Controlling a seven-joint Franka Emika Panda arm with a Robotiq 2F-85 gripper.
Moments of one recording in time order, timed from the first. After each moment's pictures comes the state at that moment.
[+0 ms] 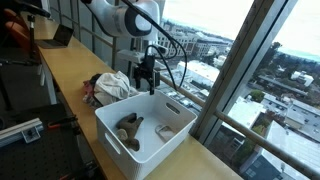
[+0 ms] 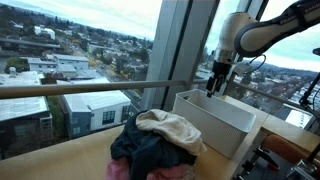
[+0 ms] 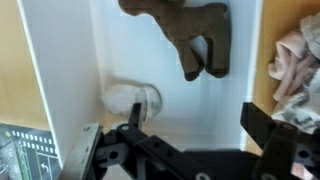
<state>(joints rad) 0.05 0.30 0.01 -1.95 -0.29 2.25 0.09</state>
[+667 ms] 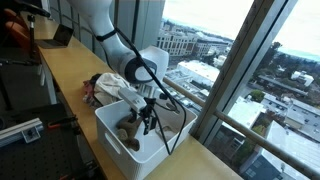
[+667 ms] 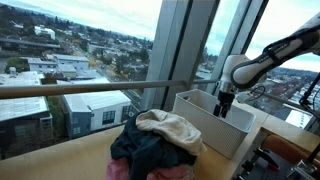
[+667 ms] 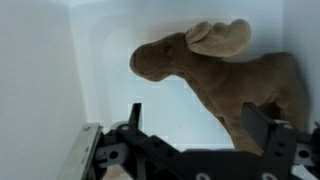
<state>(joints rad) -0.08 0.48 -0.03 -2.04 -0.15 2.42 -0.08</state>
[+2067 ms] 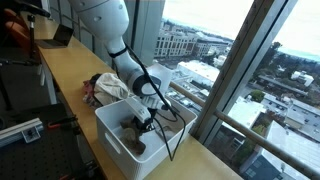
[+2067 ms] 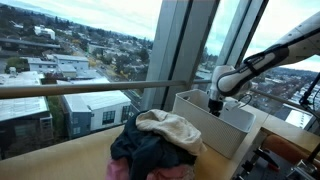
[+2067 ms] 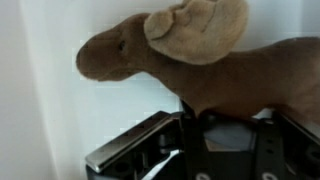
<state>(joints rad) -0.09 0.69 -0.01 -1.86 -0.08 2.39 -0.13</state>
